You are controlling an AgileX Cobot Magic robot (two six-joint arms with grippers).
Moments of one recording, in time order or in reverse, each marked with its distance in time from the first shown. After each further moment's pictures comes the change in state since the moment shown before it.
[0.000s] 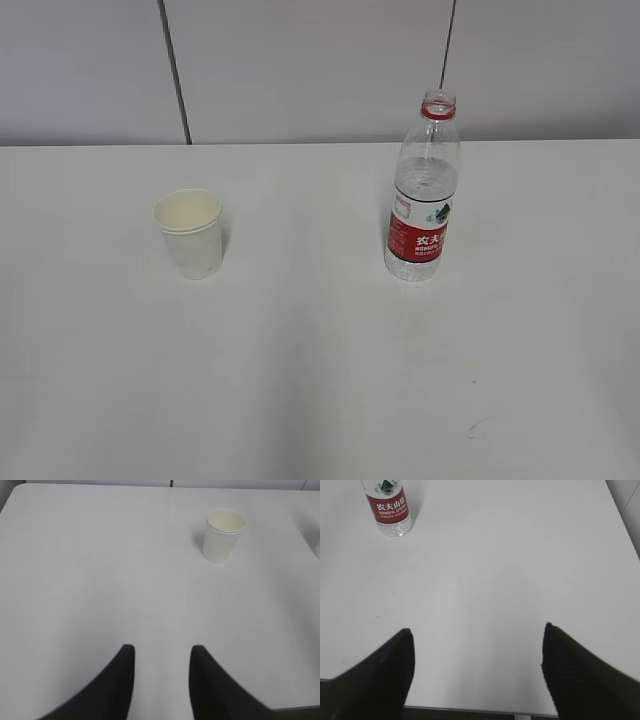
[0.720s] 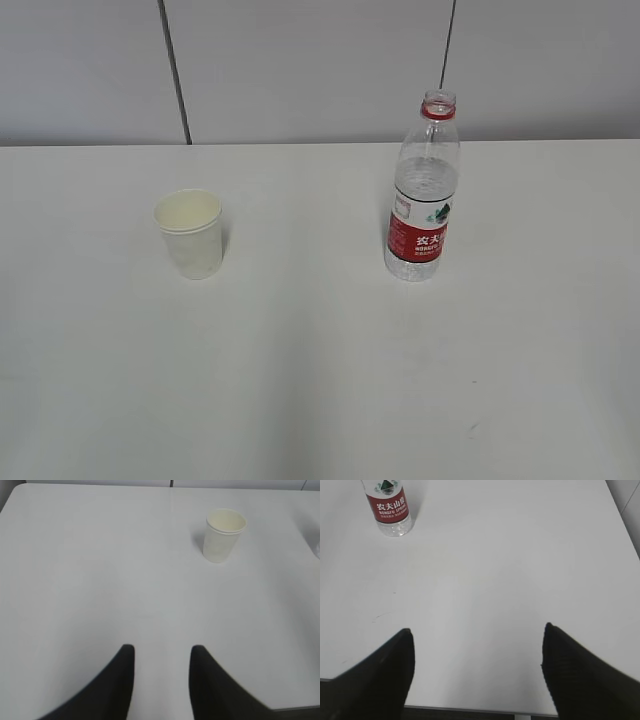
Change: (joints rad) left arm 0.000 0.000 0.000 0.000 0.000 0.000; right arm 0.000 0.000 0.000 0.000 0.000 0.000
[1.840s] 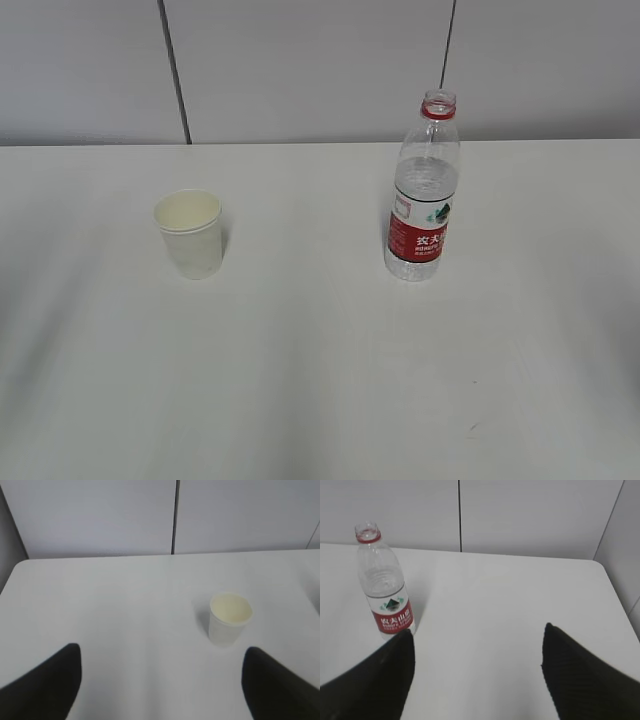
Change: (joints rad) left arm 0.000 0.538 -0.114 0.048 -0.536 0.000; right arm 0.000 0.465 -0.073 -0.023 -0.584 0.029
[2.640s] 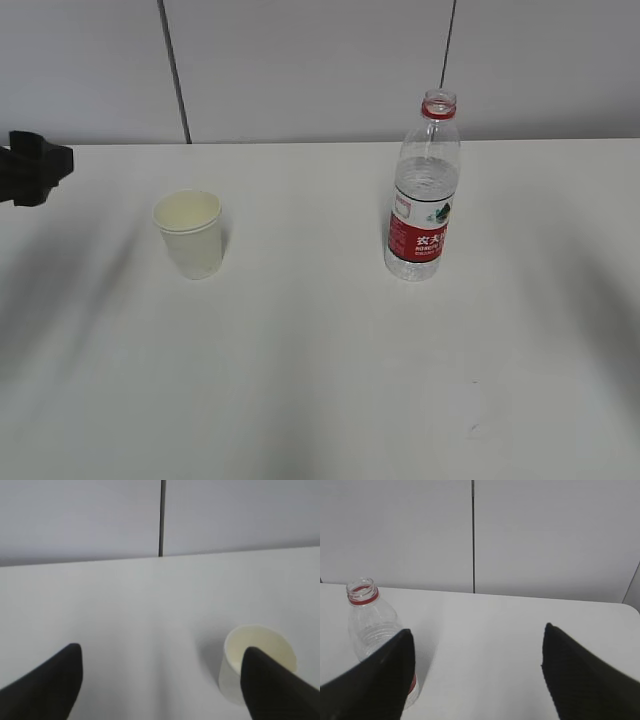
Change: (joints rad) left arm 0.000 0.772 0.010 0.001 -0.731 0.000; right arm 0.000 0.430 0.000 -0.002 -0.546 0.034
